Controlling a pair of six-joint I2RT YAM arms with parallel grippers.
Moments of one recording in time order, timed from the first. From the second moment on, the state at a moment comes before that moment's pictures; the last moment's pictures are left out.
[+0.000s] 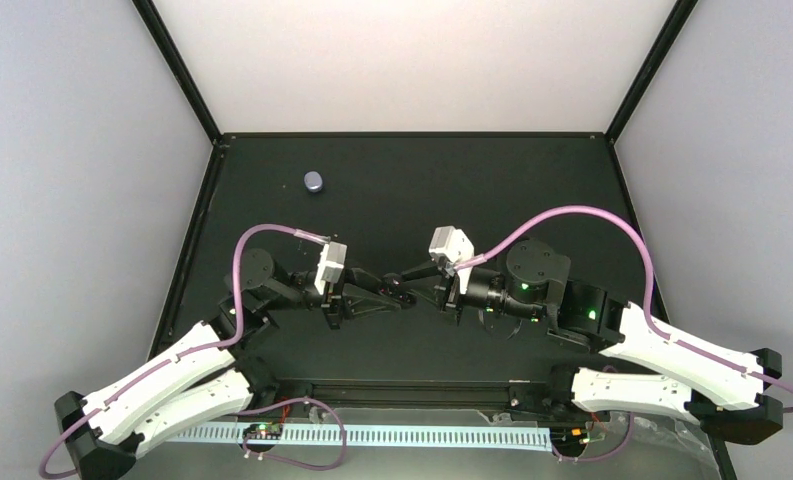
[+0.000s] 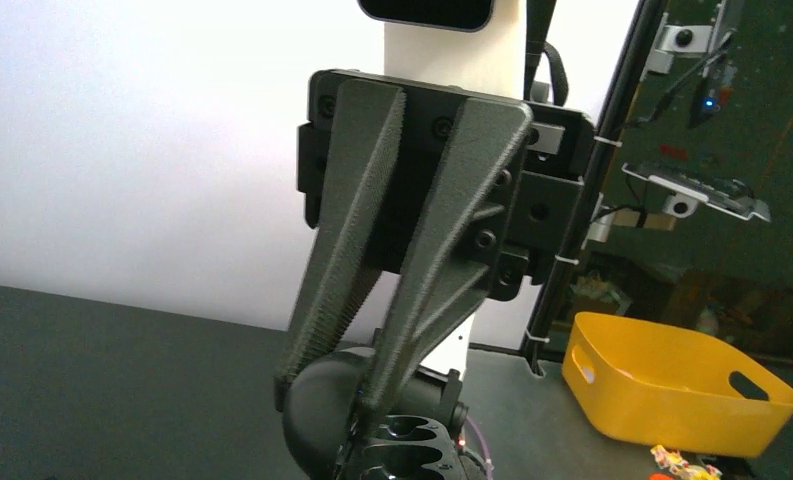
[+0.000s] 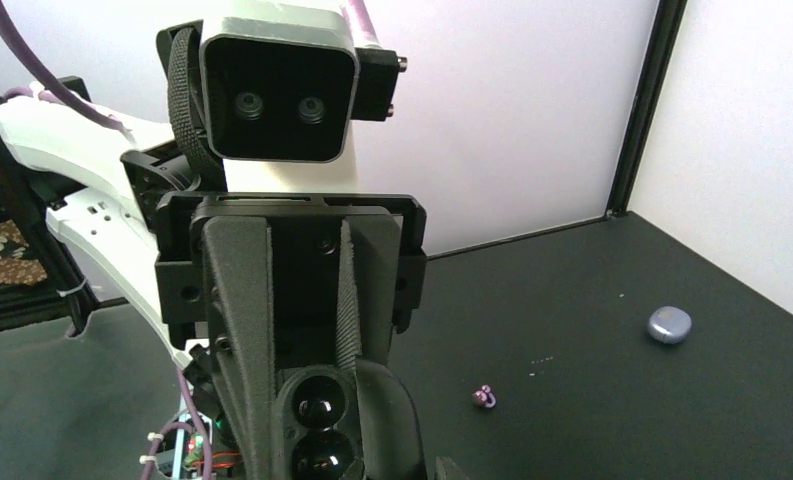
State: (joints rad) left arm -0.83 0.72 0.66 0.25 0.74 -0.33; right arm 1.20 0.91 1.07 -0.30 -0.08 0.06
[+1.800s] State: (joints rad) left arm -0.83 0.77 0.66 0.26 0.74 -0.35; right arm 1.19 0.90 1.10 -0.38 -0.03 -0.05
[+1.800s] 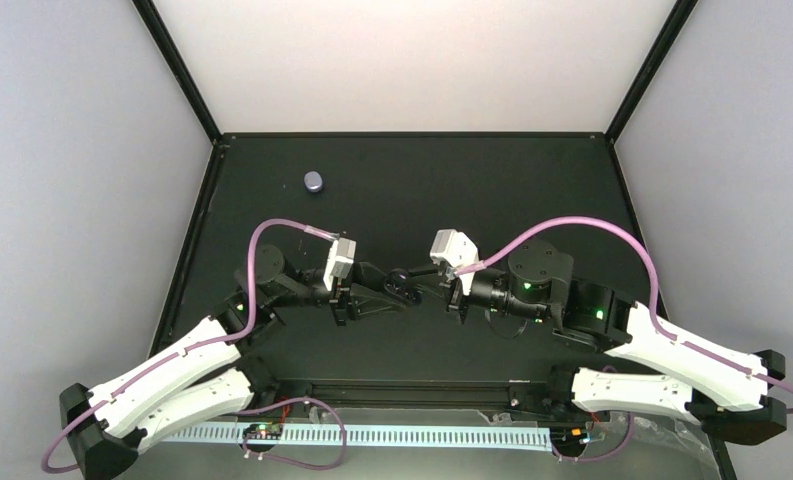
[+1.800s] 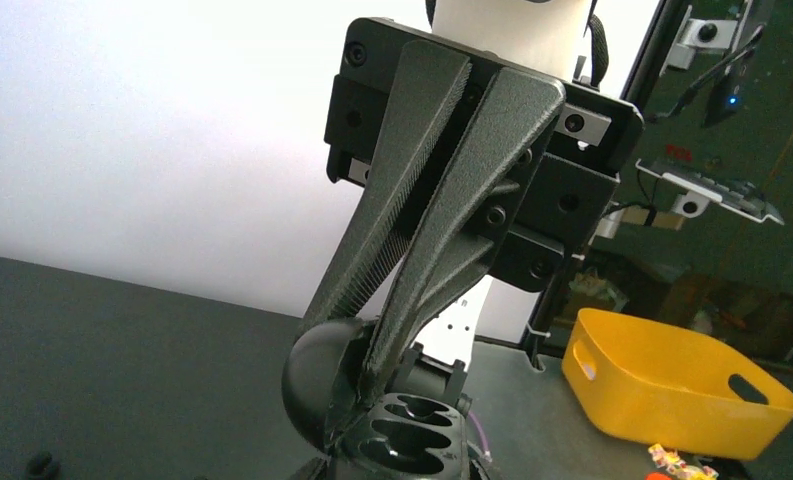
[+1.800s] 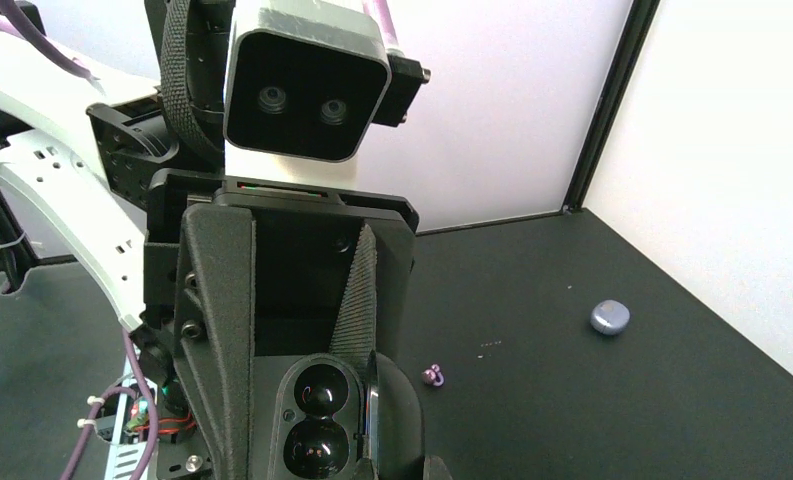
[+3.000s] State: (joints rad) left arm -0.83 0.78 0.66 0.30 0.75 -0.38; right arm 1.19 0.89 1.10 -0.36 -0.04 -0.05
